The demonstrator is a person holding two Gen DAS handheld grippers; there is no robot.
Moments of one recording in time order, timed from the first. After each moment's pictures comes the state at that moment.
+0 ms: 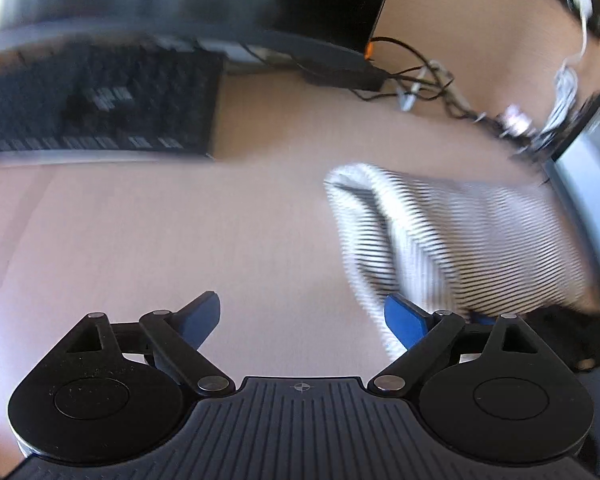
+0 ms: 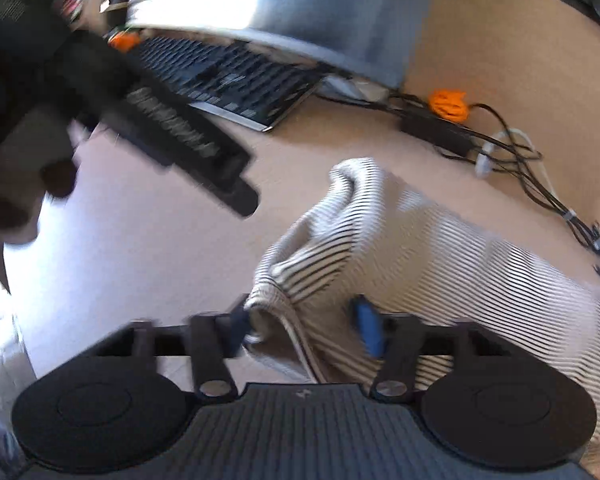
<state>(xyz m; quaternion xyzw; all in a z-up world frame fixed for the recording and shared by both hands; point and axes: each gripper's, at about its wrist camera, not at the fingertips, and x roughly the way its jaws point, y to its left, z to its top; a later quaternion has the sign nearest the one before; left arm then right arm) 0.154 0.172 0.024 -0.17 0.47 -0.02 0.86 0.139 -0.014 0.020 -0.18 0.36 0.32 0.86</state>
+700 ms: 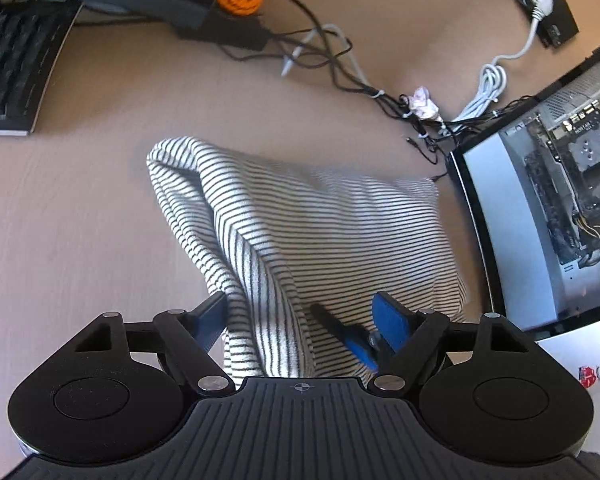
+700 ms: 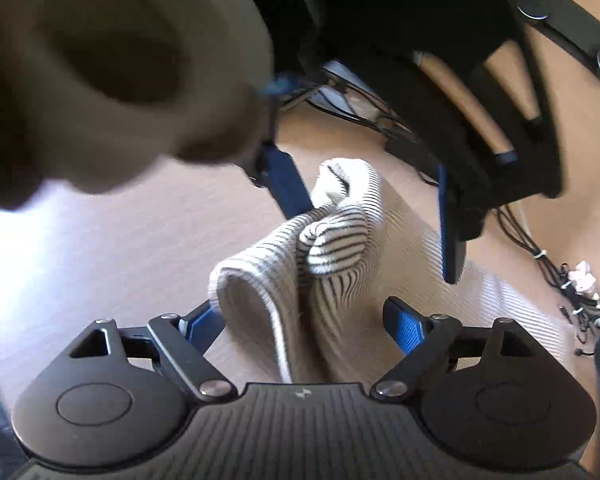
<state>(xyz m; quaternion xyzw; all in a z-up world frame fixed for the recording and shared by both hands) 0.207 0.107 0.036 -0.24 0.51 -0.13 0.82 0.128 -0.010 -0.002 -0.28 0.29 0.29 0.87</state>
